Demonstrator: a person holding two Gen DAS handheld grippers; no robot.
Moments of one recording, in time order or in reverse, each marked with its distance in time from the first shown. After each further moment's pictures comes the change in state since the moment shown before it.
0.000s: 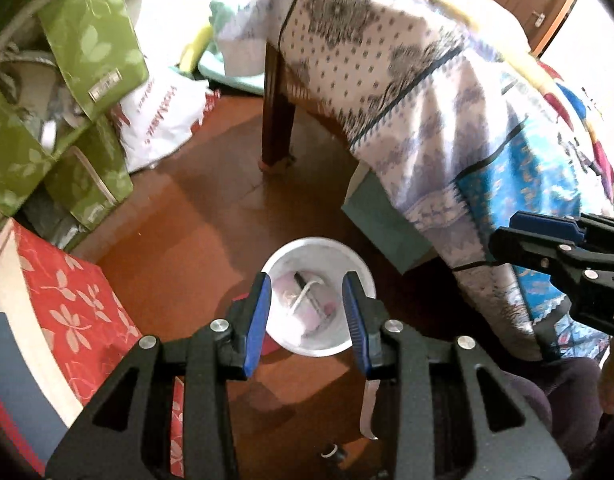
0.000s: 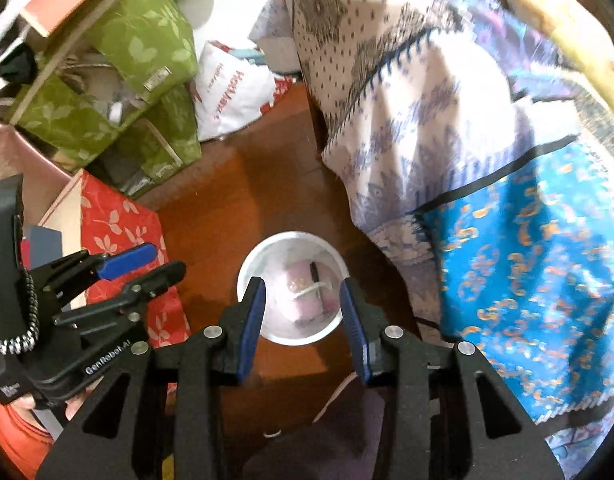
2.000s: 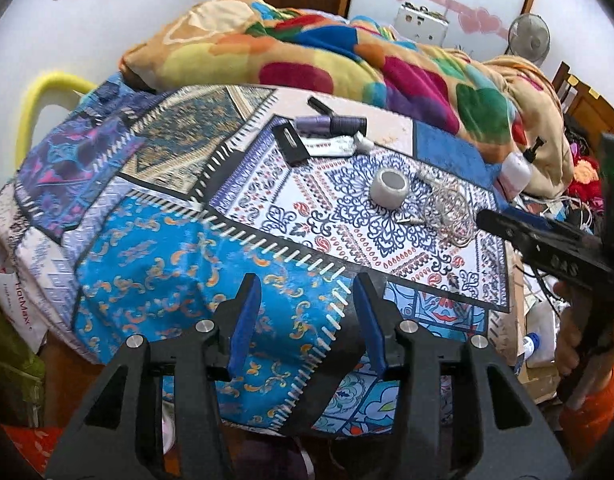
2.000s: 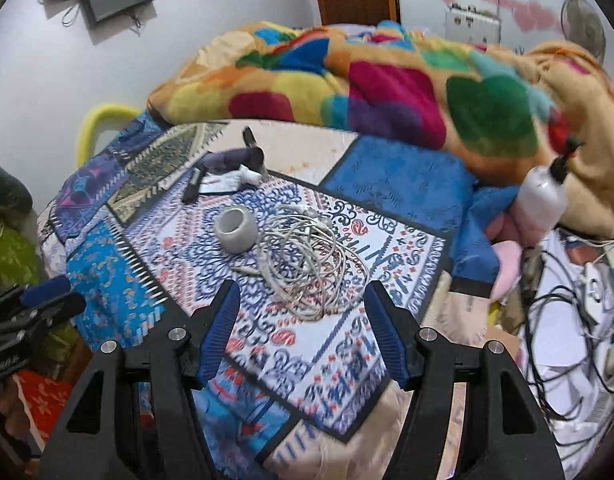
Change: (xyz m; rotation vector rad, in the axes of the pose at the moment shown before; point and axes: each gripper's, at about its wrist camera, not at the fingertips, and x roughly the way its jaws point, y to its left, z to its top) left arm -0.012 -0.422 0.026 0.551 -0.072 -0.267; right arm -0.189 -0.353 -0.194 0.618 -0.423 -0.317
